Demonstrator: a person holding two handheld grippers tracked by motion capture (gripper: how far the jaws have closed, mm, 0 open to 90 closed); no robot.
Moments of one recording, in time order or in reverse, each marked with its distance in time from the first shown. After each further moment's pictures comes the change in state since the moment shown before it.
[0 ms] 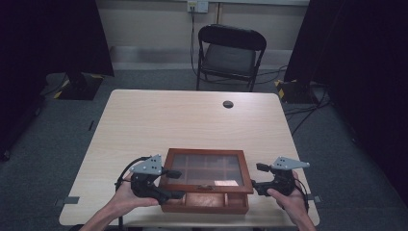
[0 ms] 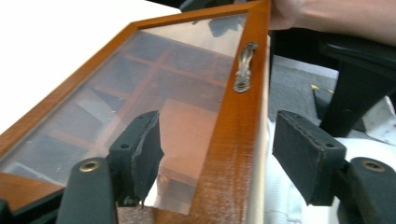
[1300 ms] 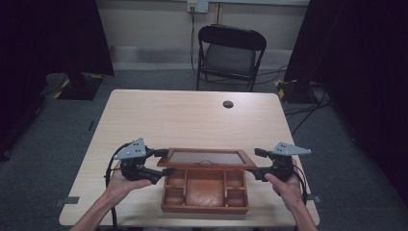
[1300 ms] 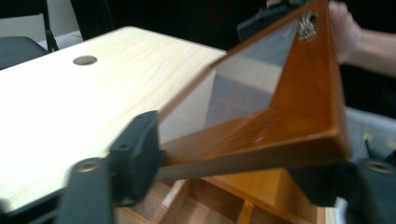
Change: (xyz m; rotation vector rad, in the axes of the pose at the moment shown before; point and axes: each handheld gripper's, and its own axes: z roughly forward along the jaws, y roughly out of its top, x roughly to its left) left arm 0.041 -0.005 -0.027 -0.189 0.181 -0.044; right arm -0.004 0.042 0.003 -0.095 -0.013 0.002
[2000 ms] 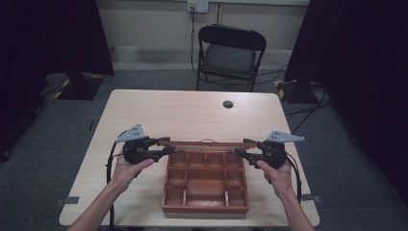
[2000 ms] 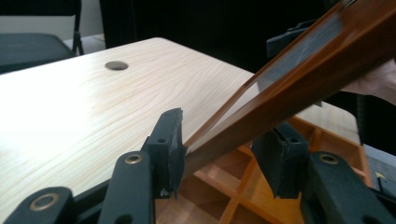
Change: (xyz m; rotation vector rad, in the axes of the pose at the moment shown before) left arm 0.042 -0.001 0.015 -0.049 0.063 -0.093; right arm -0.009 0.026 0.026 -0.068 0.092 0.029
